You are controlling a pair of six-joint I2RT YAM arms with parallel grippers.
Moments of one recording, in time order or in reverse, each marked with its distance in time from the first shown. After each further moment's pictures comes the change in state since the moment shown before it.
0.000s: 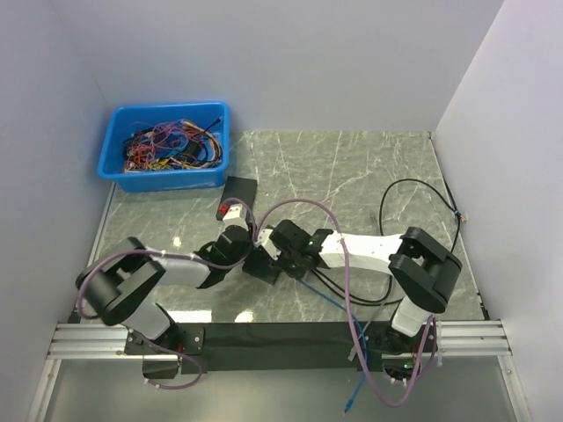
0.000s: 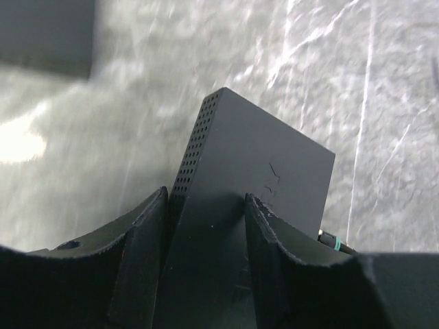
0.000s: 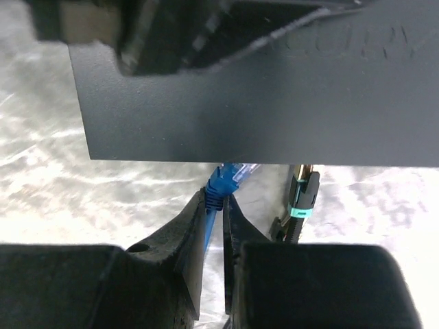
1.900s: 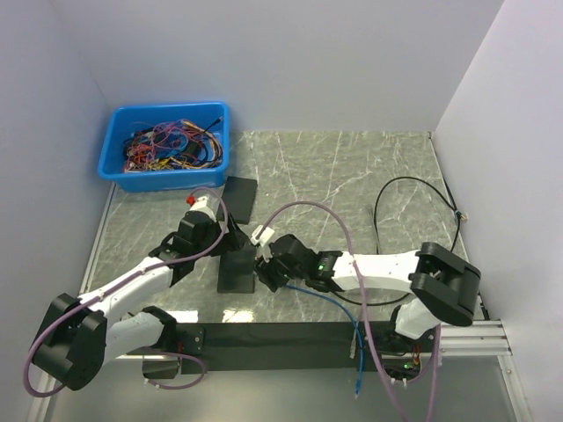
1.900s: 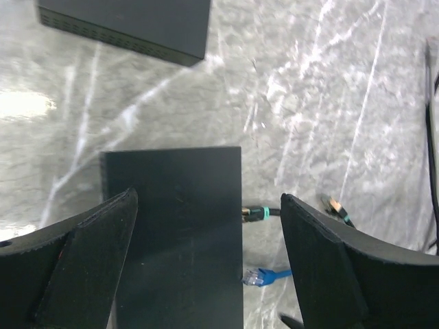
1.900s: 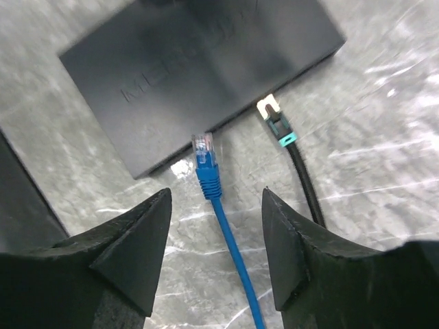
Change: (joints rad) left arm 0.286 -0.478 0.031 -0.589 0.222 0.081; right arm 0.141 -0.173 -0.206 0.465 0.088 0.295
